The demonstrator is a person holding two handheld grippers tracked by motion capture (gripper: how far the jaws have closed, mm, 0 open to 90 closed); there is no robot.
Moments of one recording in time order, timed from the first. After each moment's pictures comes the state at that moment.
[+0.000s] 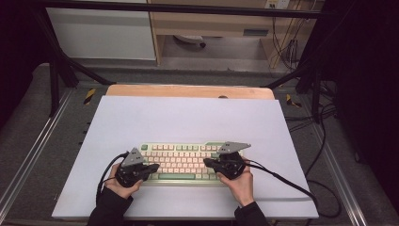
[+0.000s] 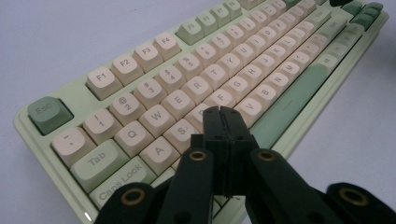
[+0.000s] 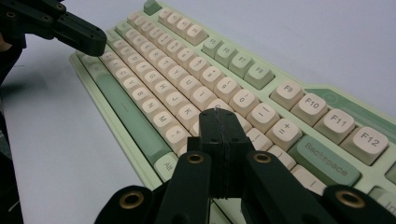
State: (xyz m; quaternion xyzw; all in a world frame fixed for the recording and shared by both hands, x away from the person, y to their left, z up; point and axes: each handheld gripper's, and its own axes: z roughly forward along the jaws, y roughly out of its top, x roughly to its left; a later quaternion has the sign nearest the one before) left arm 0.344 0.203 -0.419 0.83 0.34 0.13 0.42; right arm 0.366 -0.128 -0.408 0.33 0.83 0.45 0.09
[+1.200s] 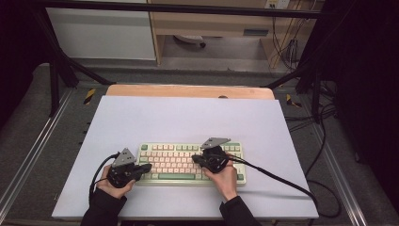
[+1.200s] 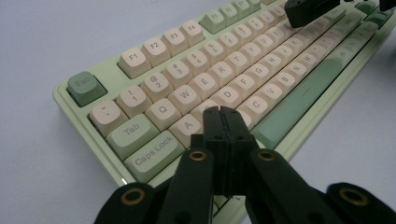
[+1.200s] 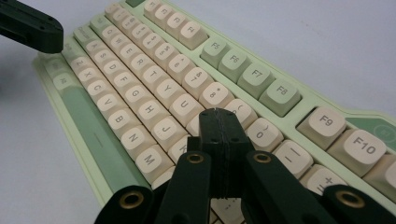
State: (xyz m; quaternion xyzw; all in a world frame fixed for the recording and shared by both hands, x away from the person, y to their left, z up) left arm 0.342 0.224 -0.422 0.83 0.35 0.13 0.42; right arm 0.392 -0.086 -0.426 0.34 0.84 0.41 0.09
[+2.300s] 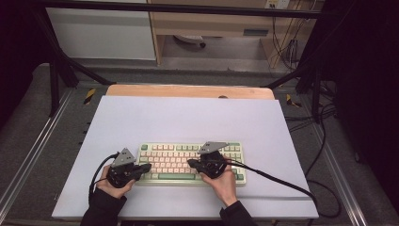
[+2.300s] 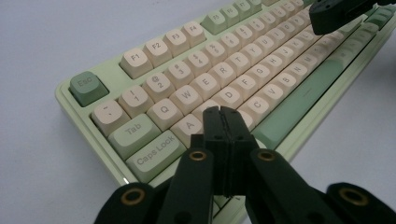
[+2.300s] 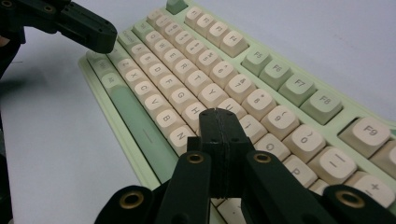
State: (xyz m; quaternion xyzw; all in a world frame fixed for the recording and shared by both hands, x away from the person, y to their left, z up) left arm 0.342 0.225 -0.422 0.82 0.36 0.13 0.42; right arm 0.372 -0.078 -0.418 0.31 0.84 0.43 0.08
